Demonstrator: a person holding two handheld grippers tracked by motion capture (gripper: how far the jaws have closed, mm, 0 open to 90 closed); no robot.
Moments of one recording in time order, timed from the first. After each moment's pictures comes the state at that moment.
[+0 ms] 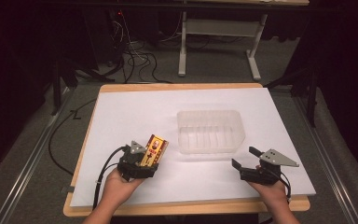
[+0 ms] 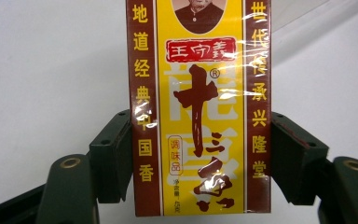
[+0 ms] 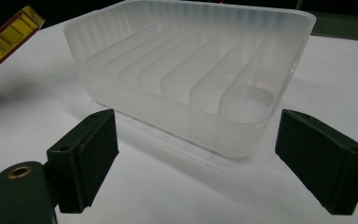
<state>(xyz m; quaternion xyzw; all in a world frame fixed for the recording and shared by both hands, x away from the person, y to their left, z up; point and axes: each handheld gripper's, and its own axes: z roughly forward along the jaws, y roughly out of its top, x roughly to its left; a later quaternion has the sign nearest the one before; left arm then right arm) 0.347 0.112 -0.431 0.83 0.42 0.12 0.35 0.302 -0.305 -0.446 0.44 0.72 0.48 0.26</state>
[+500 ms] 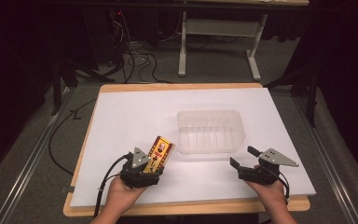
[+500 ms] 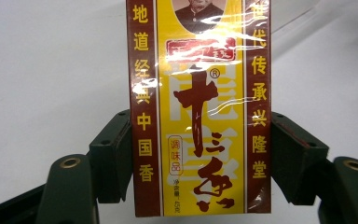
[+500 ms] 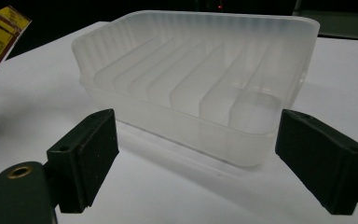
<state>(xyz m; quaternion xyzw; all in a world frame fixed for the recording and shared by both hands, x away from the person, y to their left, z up) 0.320 0.102 -0.429 0.82 0.37 0.16 0.40 0.301 -0.297 -0.440 0.45 0.70 0.49 0.25</state>
